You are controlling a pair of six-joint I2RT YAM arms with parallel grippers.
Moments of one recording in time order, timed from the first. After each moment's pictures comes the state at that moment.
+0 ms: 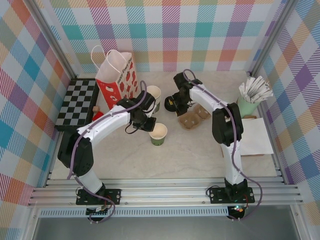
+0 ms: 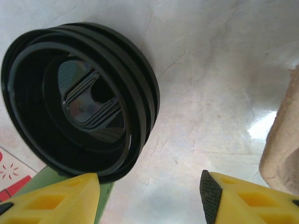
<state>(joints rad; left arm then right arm) -0.62 1.68 1.38 -0.92 0.11 -0.28 0.46 2.21 1.89 -0.91 -0.19 1.56</state>
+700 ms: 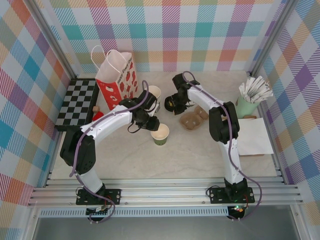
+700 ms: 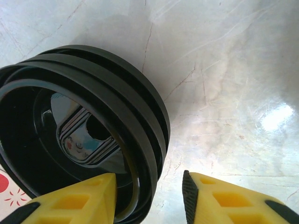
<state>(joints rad) -0.62 1.71 1.38 -0.86 0.15 -0.29 0.46 2.28 1.94 -0.89 -0.19 1.64</state>
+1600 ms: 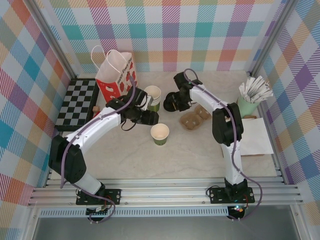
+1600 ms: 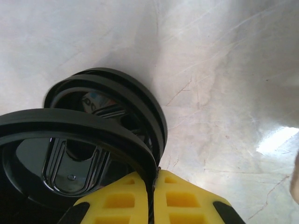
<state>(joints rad) -0.54 1.55 1.33 -0.76 0.18 -0.34 0.46 2.19 1.88 -0.87 -0.10 1.60</state>
